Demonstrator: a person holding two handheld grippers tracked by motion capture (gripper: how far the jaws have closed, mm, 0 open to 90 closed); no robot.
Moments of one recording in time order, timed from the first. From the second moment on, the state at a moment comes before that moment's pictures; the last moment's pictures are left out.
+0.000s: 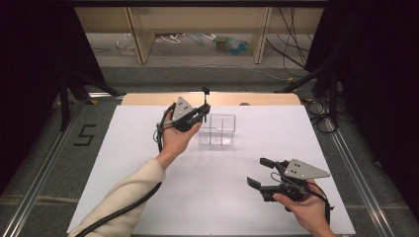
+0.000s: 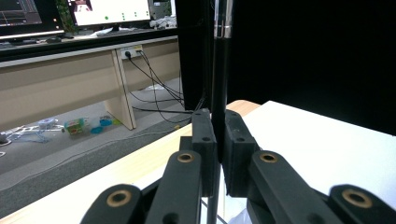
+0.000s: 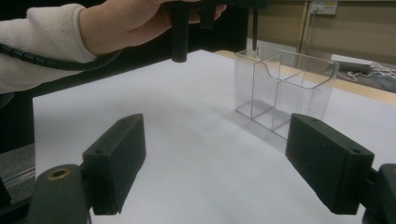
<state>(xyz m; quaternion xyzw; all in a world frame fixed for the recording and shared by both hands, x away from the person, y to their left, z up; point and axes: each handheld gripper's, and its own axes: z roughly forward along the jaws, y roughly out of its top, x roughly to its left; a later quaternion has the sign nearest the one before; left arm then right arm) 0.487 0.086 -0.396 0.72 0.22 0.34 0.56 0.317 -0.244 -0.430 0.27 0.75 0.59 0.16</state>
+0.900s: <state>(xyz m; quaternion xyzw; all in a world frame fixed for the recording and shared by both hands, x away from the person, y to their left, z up) 0.493 0.085 -0.399 0.73 0.22 0.34 0.55 0.315 -0.244 -0.430 0.28 0.75 0.58 0.15</state>
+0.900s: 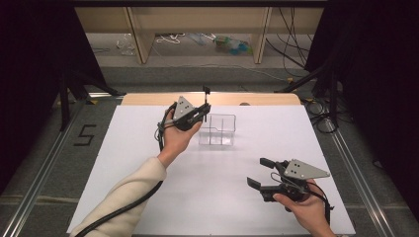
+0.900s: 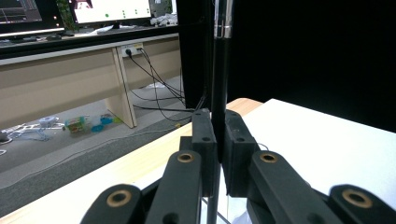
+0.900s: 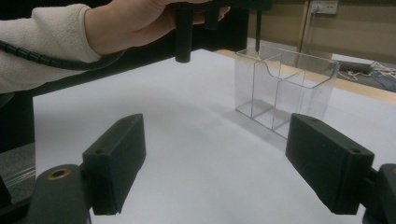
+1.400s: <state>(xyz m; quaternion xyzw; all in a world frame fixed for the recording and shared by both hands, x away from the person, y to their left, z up) 0.495 0.086 -0.400 0.73 0.22 0.35 0.55 0.316 -0.243 -0.430 0.27 0.75 0.58 0.15</state>
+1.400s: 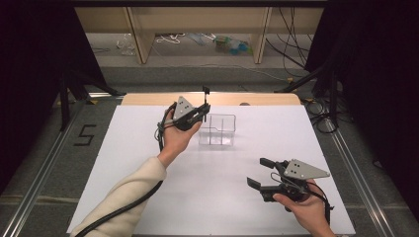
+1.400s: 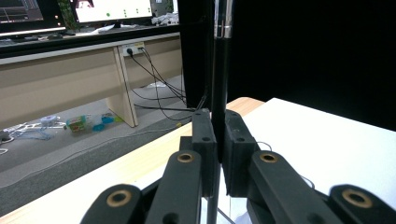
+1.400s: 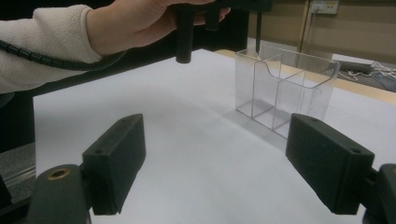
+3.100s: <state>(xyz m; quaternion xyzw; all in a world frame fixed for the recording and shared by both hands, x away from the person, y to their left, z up) 0.501 0.089 -0.410 0.74 0.22 0.35 0.53 0.318 -0.244 -0.431 0.27 0.75 0.58 0.16</state>
